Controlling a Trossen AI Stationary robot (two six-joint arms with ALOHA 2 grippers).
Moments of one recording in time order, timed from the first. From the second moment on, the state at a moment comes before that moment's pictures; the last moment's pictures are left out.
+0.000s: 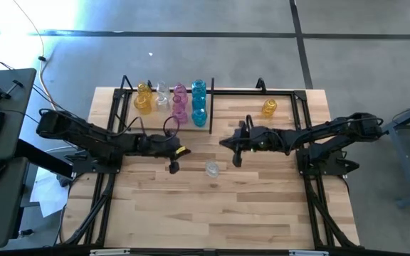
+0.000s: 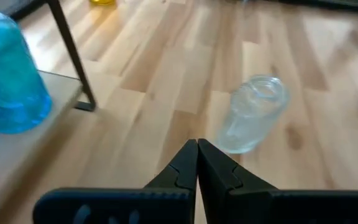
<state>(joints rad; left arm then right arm) -0.06 1.32 0.49 0.31 -0.19 -0.17 0.01 1.36 0.64 0.36 0.13 0.15</state>
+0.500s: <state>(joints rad) -0.06 1.32 0.36 0.53 -0.13 -0.18 0.38 1.56 0.64 0.34 0.33 0.37</state>
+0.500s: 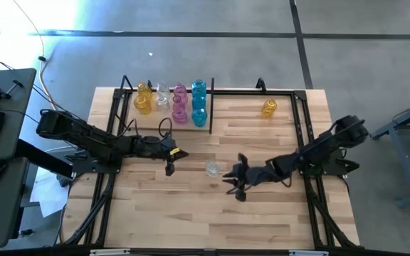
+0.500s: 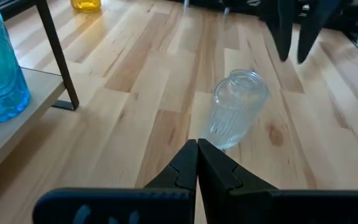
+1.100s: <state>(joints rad) -0.04 1.29 0.36 0.46 -0.13 -0.16 0.23 1.71 0.73 0.33 0.30 0.38</state>
